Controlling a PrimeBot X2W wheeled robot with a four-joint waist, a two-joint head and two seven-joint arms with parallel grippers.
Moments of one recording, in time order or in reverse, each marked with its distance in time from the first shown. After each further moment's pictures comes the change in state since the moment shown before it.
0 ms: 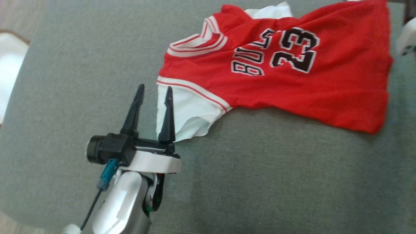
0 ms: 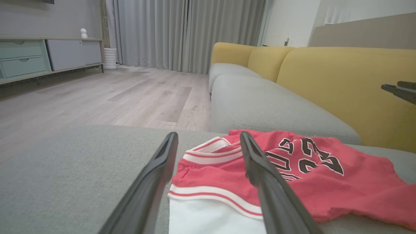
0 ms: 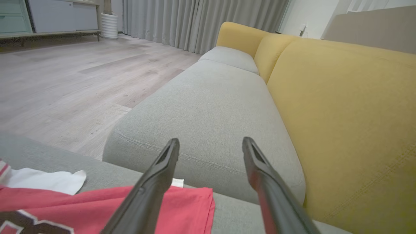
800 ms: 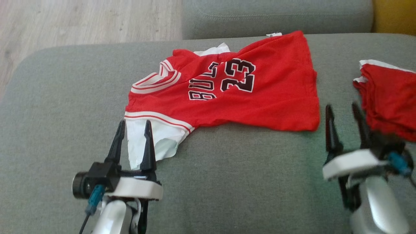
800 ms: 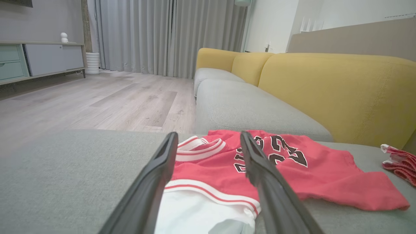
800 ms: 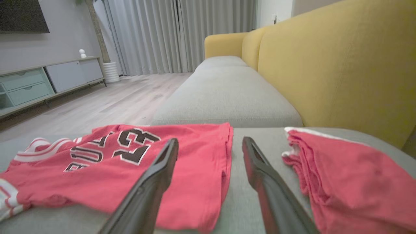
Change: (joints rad) left arm 0.144 0.000 0.138 0.053 0.049 -0.033 0.000; right arm 0.836 0.272 0.016 -0.692 0.270 0.000 -0.018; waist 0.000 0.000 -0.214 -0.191
